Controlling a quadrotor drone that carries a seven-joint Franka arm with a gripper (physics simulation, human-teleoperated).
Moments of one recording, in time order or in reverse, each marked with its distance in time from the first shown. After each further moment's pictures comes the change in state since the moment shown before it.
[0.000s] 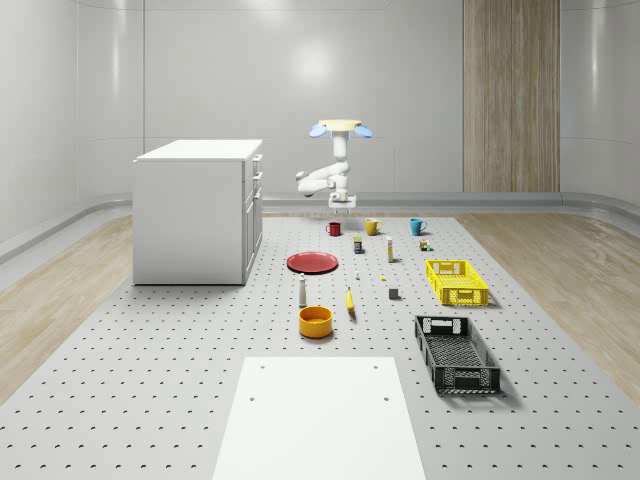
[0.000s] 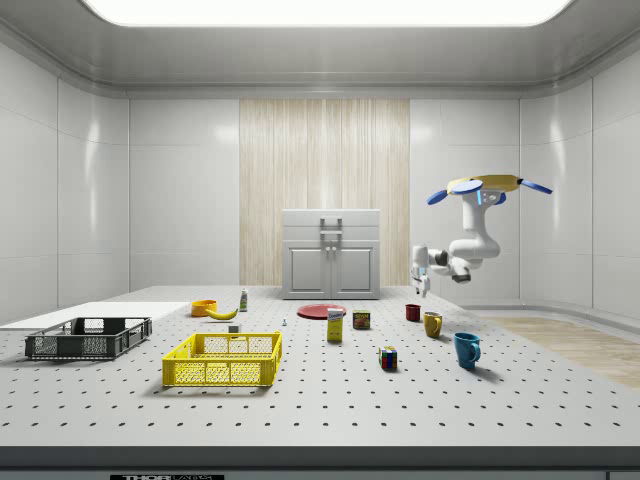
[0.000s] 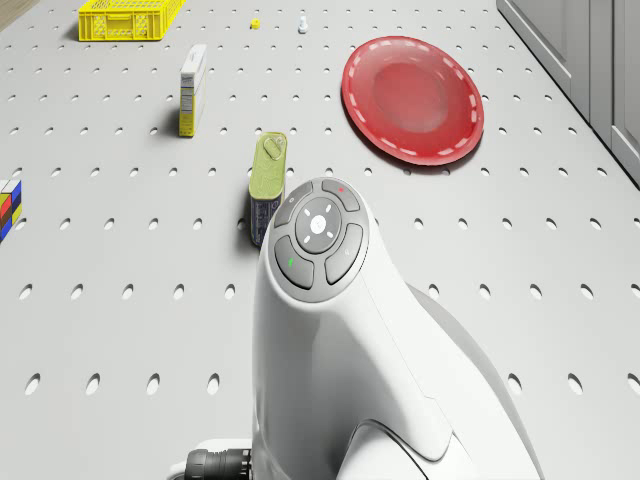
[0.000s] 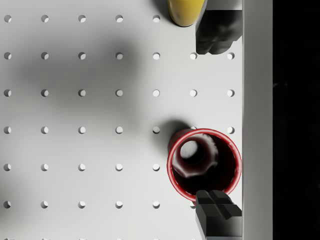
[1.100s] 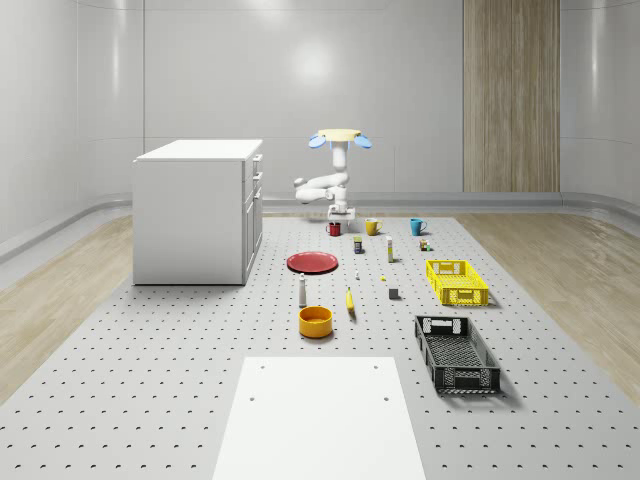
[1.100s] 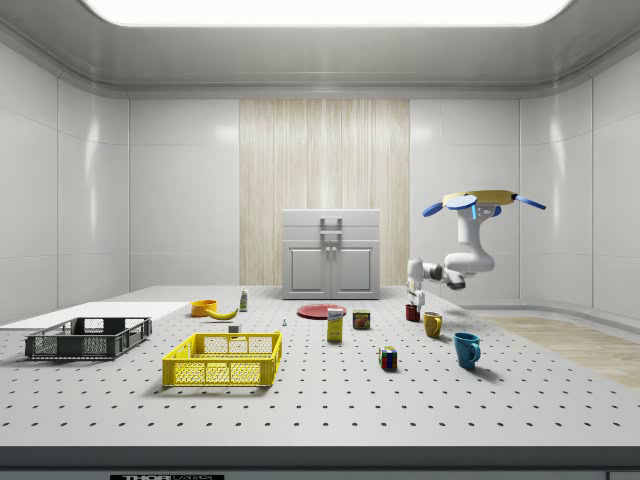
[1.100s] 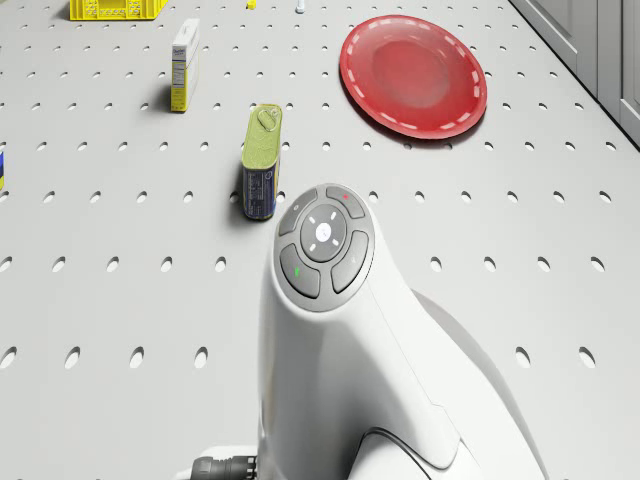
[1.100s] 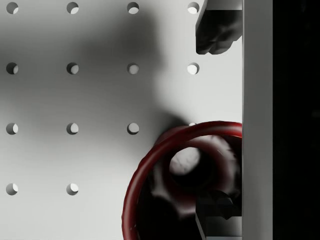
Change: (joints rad) arm -0.011 -0.101 0.004 0.009 0.028 0.100 0.008
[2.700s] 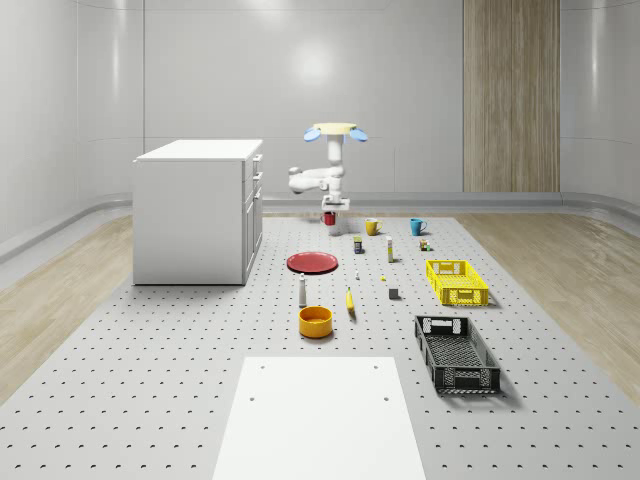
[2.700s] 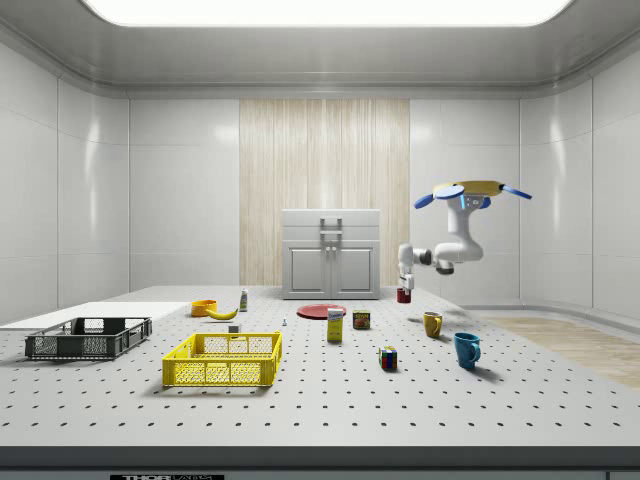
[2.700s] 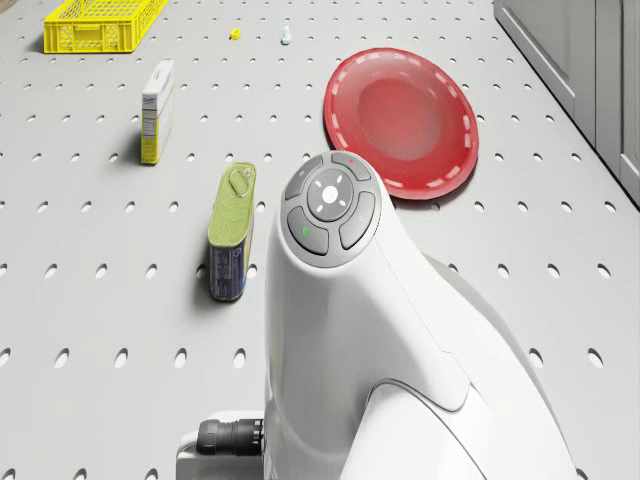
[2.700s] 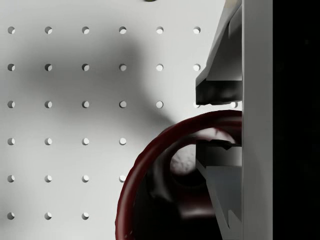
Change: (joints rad) arm -0.026 -0.091 0.126 -0.005 0.144 0.055 0.027
